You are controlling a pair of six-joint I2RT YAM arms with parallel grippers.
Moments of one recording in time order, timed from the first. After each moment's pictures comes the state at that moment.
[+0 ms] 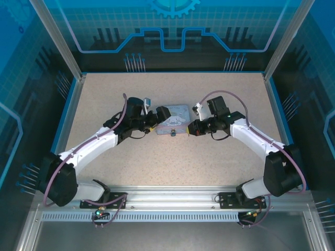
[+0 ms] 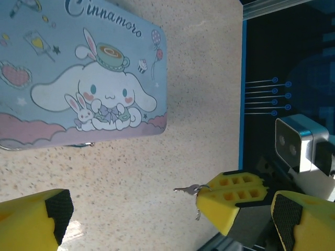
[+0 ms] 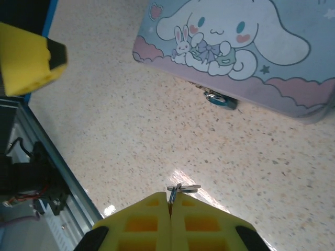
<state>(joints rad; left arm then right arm) -0.49 1.35 0.93 -0.18 0.36 -1.05 0.40 1.43 0.99 -0.52 -0.61 0.26</state>
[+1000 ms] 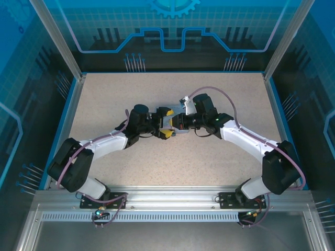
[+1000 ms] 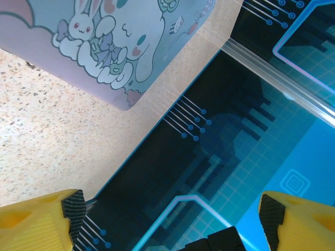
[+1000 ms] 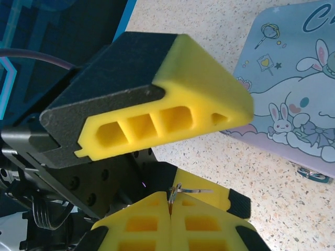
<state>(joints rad) -0.51 1.51 0.78 0.30 0.46 -1.94 0.58 1.47 1.04 -0.22 -0.52 0.58</state>
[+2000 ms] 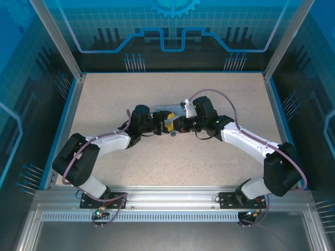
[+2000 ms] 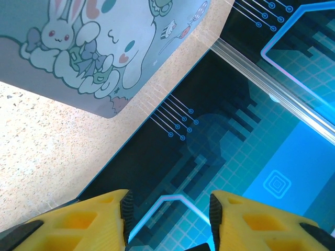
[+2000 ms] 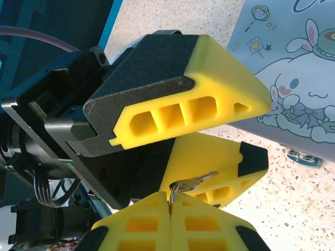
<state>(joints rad) -0.51 1.58 0.77 0.43 0.45 -2.00 0.59 1.45 1.01 -0.24 -0.49 0.57</state>
